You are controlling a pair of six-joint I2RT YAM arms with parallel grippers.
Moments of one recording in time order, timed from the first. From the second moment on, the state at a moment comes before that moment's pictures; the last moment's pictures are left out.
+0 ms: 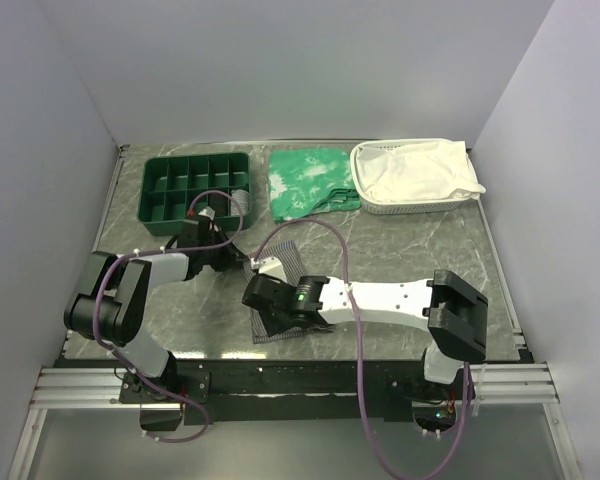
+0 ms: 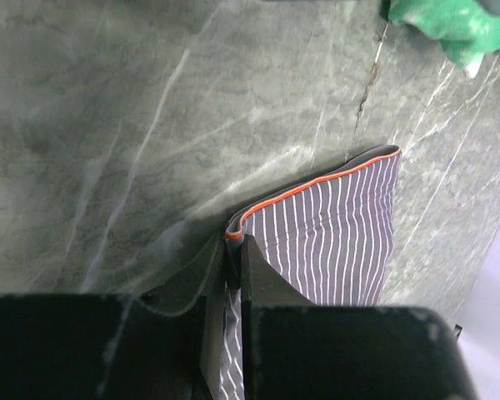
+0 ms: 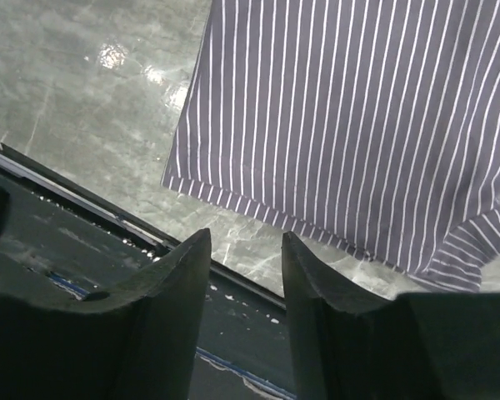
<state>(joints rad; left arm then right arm) -0.23 1.61 0.65 0.18 0.30 -0.81 1.27 1.69 1.21 -0.63 0.27 0.75</state>
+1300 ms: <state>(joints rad) -0.23 1.64 0.68 0.15 0.29 -0.80 1.37 2.00 1.50 -0.70 0.30 0.59</state>
